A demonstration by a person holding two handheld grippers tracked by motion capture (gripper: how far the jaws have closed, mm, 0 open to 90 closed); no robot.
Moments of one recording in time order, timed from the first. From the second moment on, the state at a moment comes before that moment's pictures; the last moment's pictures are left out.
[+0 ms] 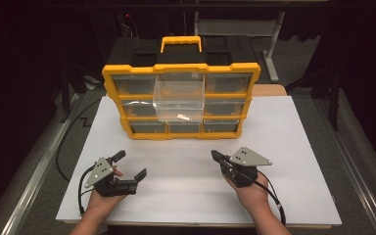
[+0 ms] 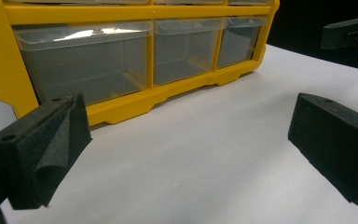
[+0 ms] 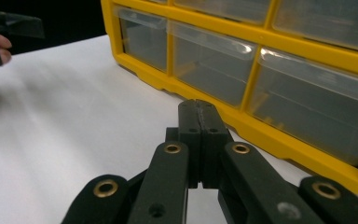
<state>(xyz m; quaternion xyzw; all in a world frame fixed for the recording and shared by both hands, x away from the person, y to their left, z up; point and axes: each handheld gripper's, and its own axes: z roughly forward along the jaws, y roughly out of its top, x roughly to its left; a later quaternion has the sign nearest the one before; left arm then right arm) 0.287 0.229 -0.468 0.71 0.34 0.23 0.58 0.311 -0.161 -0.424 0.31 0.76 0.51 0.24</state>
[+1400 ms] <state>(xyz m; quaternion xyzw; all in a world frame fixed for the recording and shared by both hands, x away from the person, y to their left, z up) 0.288 0.228 -0.468 0.70 0.34 0.23 0.58 0.318 -0.109 -0.345 0.25 0.73 0.57 0.26</state>
